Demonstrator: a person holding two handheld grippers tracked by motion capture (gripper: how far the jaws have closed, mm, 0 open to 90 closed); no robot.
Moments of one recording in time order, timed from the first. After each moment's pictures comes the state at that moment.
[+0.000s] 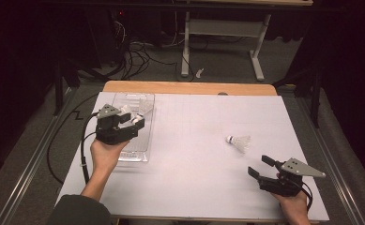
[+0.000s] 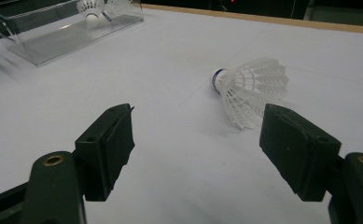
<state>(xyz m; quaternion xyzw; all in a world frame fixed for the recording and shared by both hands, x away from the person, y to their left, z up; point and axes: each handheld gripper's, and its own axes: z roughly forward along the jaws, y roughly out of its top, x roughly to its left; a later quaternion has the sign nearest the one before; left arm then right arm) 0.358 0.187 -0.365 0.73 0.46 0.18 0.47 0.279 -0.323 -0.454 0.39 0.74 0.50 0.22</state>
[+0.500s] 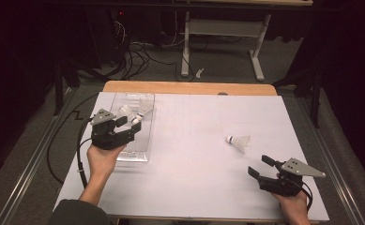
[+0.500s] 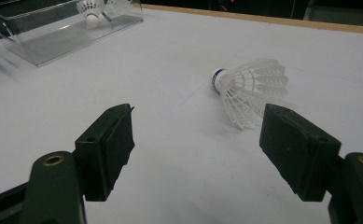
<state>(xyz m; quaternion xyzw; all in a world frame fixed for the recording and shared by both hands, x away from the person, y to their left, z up) 0.344 0.195 -0.370 0.72 0.47 0.19 0.48 0.279 -0.323 -0.454 0.39 0.74 0.50 0.22</state>
